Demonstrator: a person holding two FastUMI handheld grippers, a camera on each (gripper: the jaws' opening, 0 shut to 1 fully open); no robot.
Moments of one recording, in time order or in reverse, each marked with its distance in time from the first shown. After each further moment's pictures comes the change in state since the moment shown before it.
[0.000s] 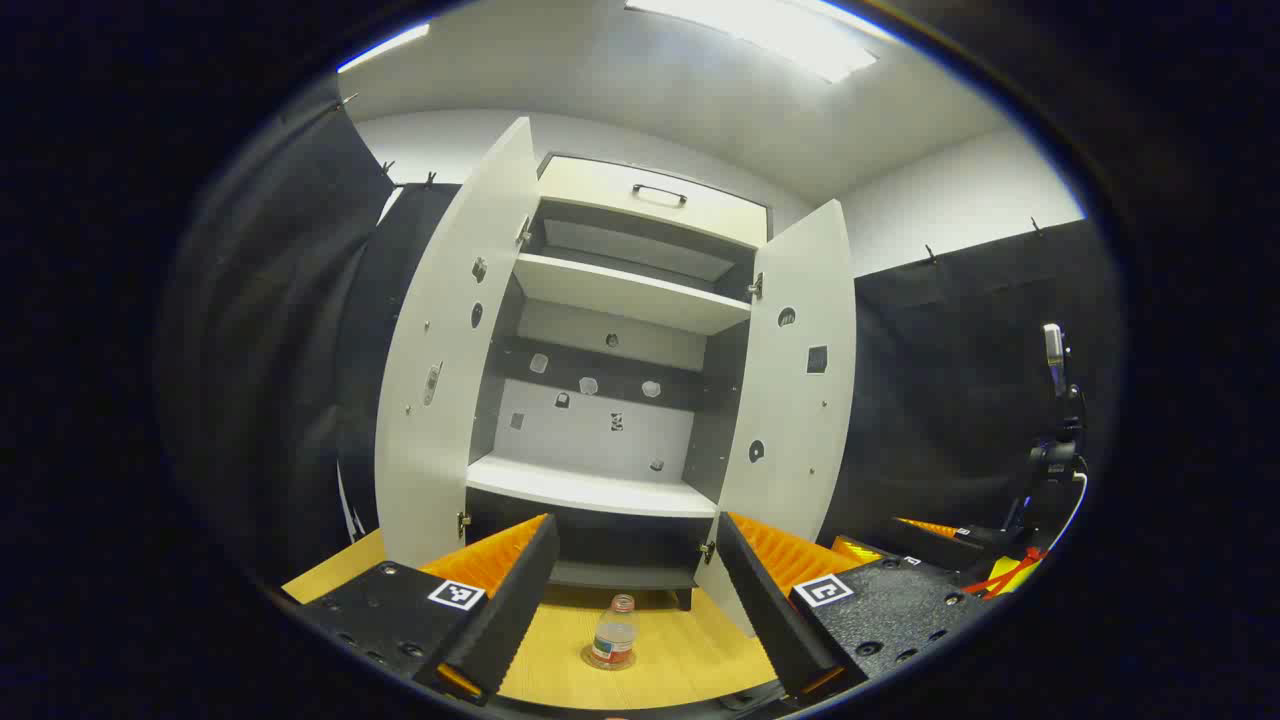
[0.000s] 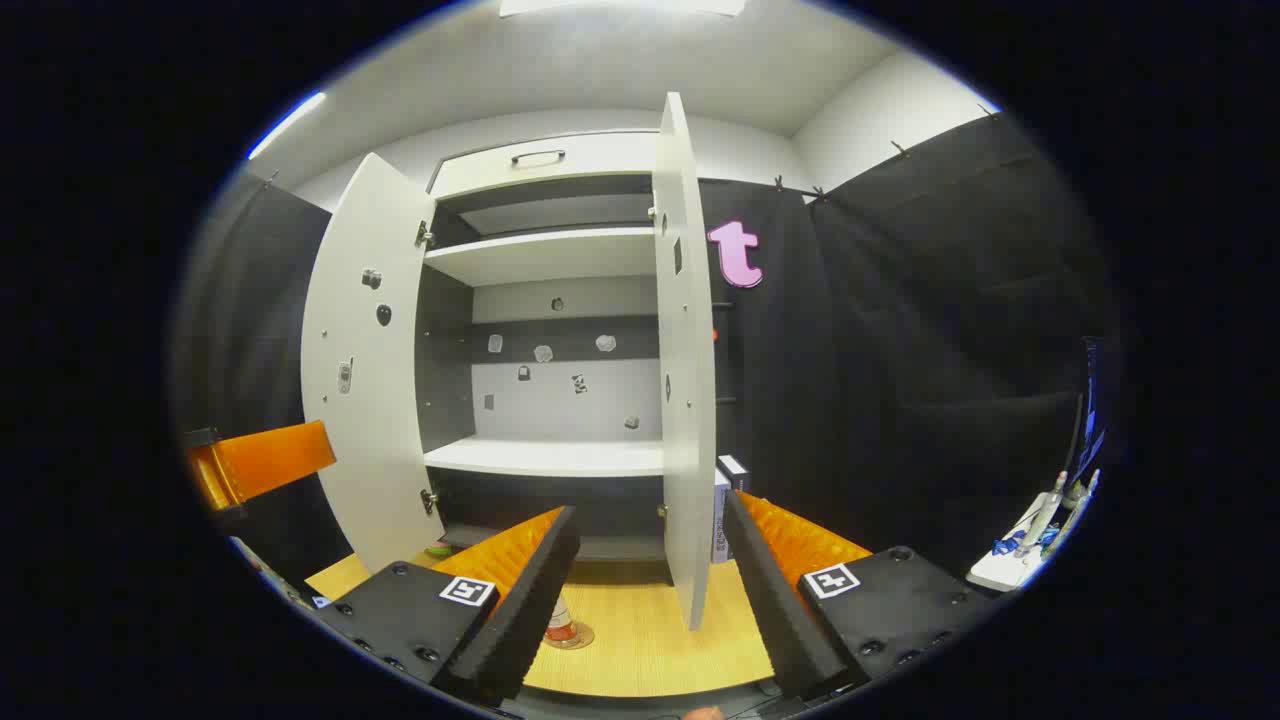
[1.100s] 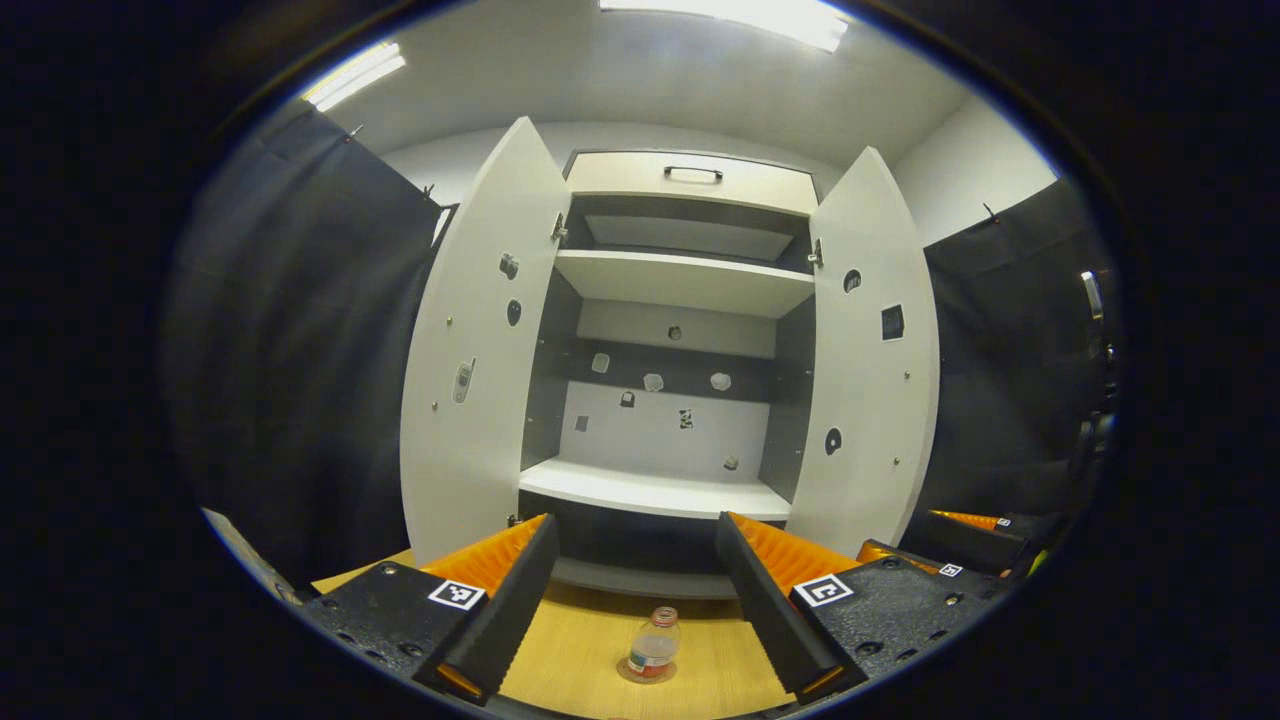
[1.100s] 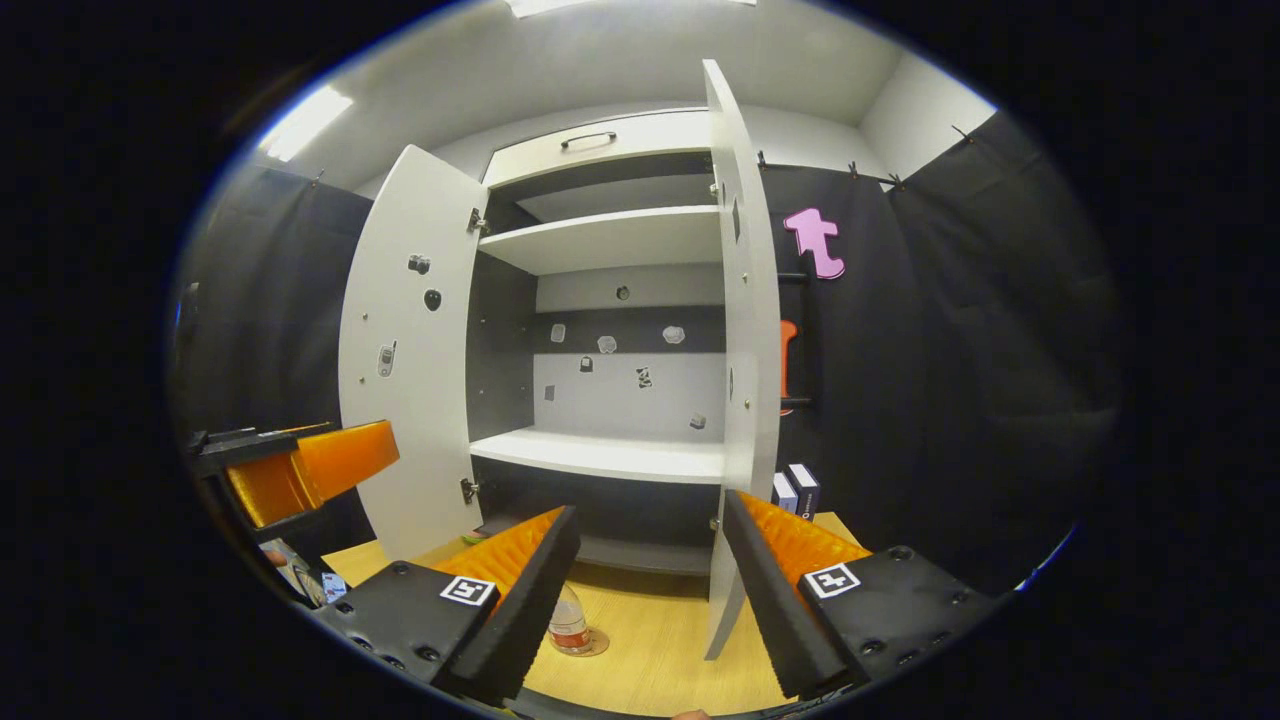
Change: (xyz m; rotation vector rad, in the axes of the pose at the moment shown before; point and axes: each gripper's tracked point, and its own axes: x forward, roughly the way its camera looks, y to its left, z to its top) left arm 0.038 0.016 -0.018 0.095 -0.009 0.258; right arm 0.065 0.009 -0.005 -0.037 0.002 0.217
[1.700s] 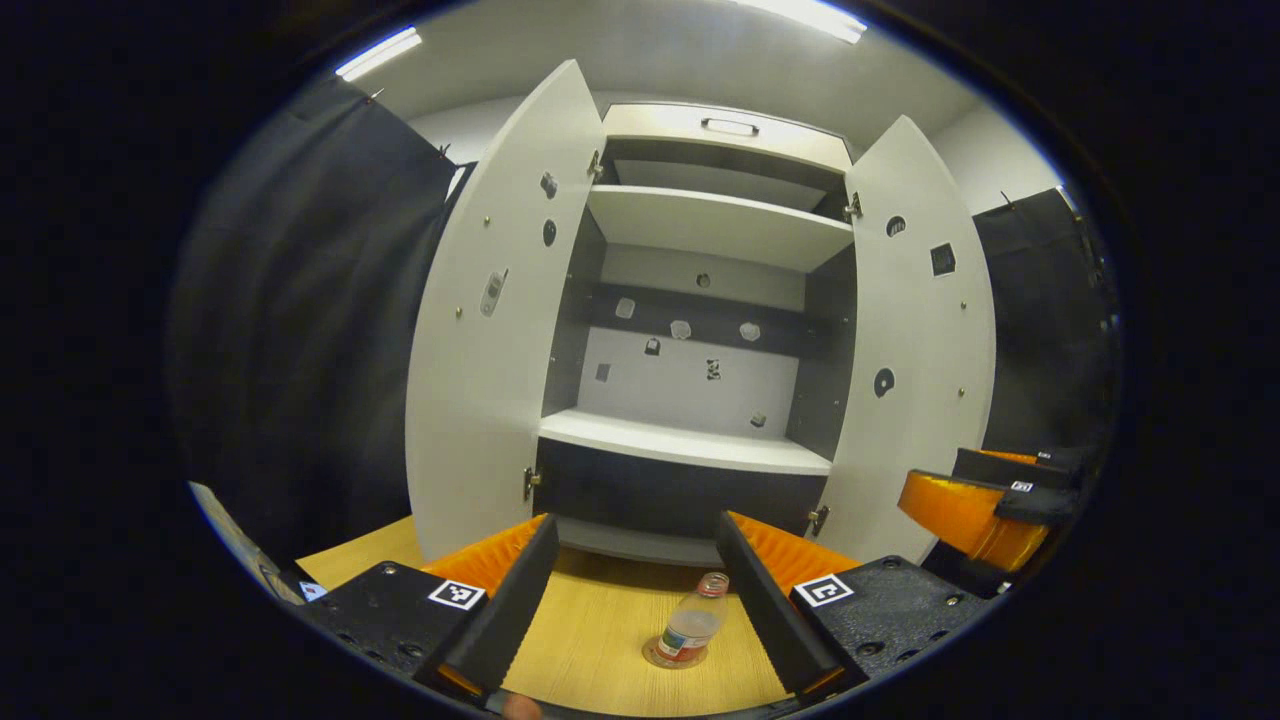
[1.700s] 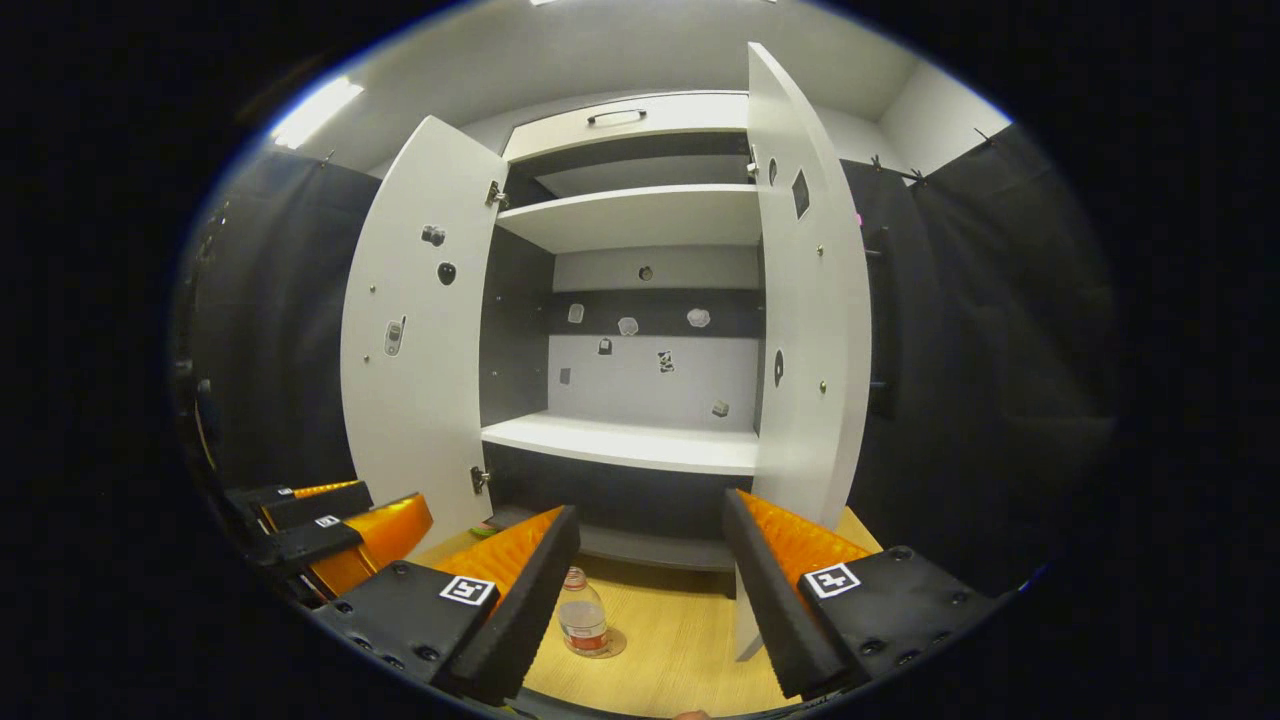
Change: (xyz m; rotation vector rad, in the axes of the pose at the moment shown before) left arm 0.023 0.033 -0.099 -0.050 0.126 -0.006; right arm 0.028 0.029 -0.020 -0.024 0.038 0.013
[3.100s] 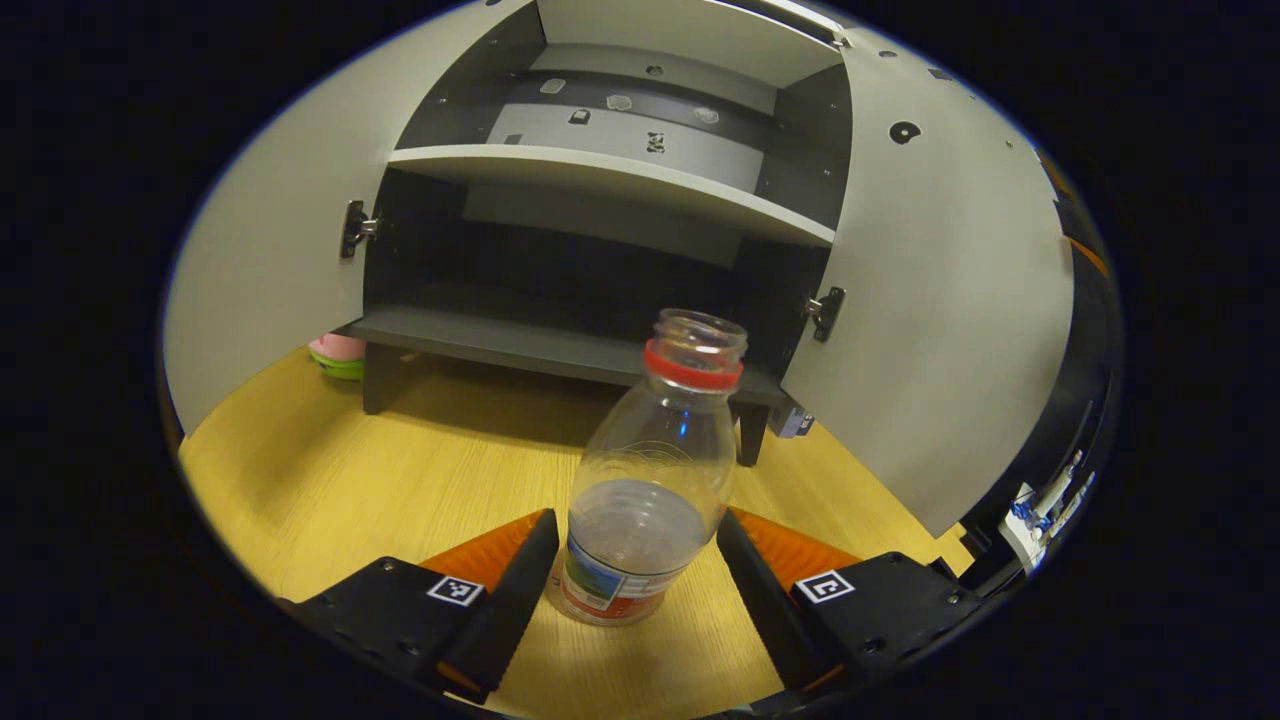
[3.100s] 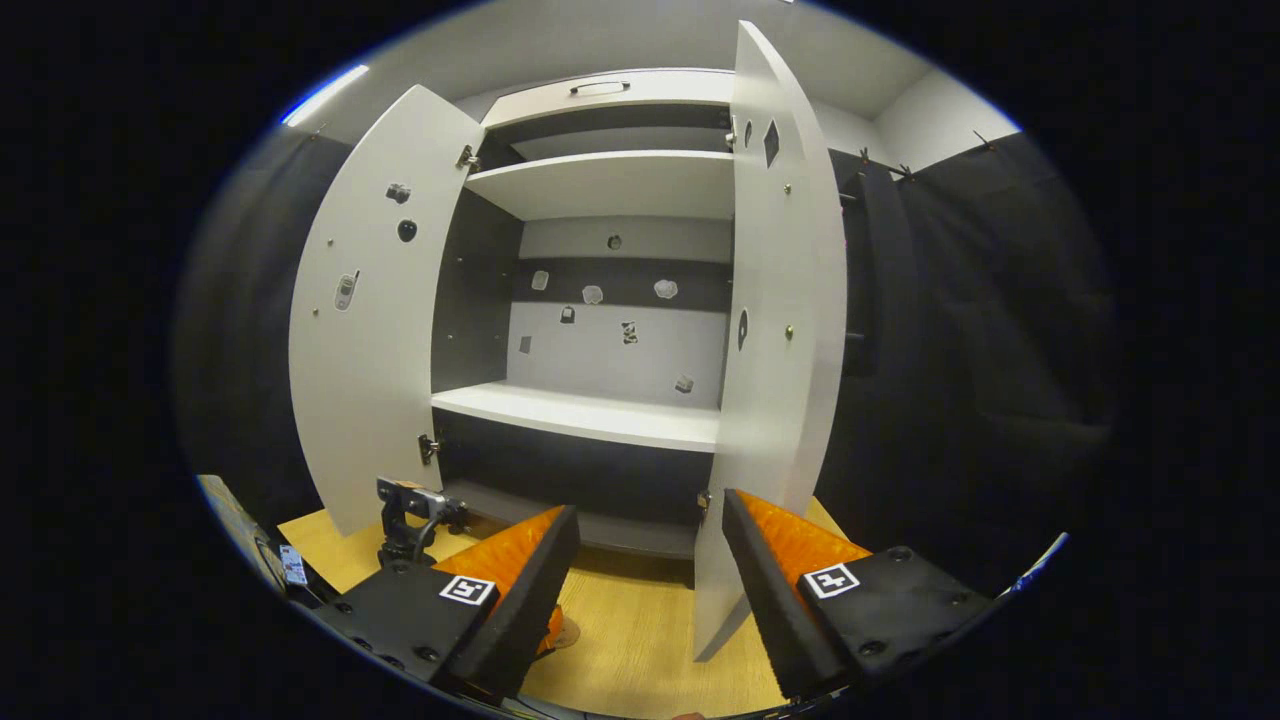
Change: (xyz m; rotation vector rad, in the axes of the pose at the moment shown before) left arm 0.098 -0.063 -0.242 -0.021 0.431 -0.222; right arm 0.022 -0.043 -0.033 -0.028 0.056 -0.102
